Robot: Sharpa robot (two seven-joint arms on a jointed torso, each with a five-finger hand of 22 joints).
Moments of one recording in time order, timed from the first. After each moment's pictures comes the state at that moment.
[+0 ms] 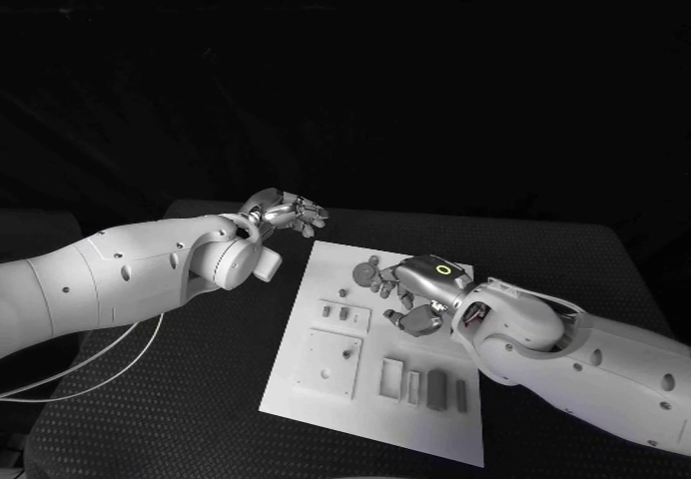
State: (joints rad) left arm 1.29 -0.83 -0.14 1.34 -0.26 -0.33 0.16; left_hand 1.05 -0.11 0.50 -0.27 0.18 0.92 0.16 0.23 0.58 1.27 0.08 0.07 0.34 0.98 0.01 0.94 0.35 0.02 0.68 -0.06 0.74 1.23; right arm 1.09 -0.68 -0.03 1.57 -1.72 -0.36 -0.06; right_hand 1.15 -0.30 0.83 -0.22 0.09 0.89 0.17 0.28 0.45 1.17 0.11 0.12 0.17 1.23 0.00 0.56 0.89 0.24 1.06 0.09 0.49 1.30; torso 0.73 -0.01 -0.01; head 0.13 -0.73
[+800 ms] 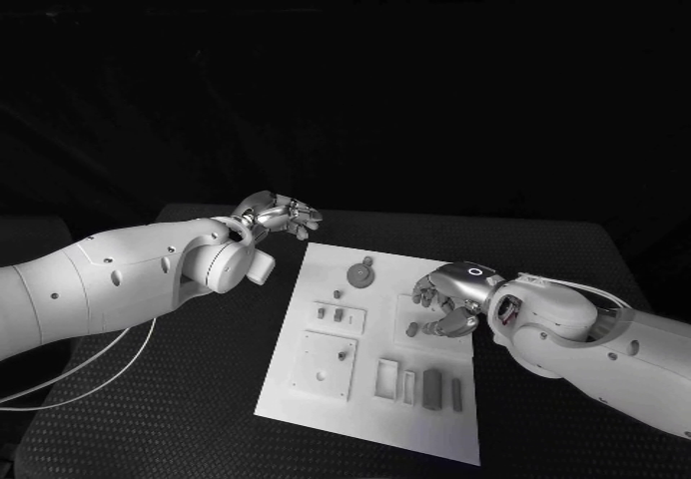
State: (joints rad) left arm 1.29 -0.84 -0.14 1.34 -0.26 -0.33 0.16; left_hand 1.05 -0.11 0.50 -0.27 0.18 0.92 0.16 0.23 0.58 1.27 0.08 0.07 0.34 0.98 0.01 0.94 0.35 0.02 0.68 -0.06 0.74 1.24; right arm 1.11 -0.77 -0.04 1.52 -1.73 -0.16 -0.09; right_hand 1.06 -0.30 0.68 -0.24 0.06 0.86 0.14 0.28 0.44 1.12 0.13 0.09 0.15 1.18 0.02 0.55 0.89 0.25 1.01 0.11 0.47 1.31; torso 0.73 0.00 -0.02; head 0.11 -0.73
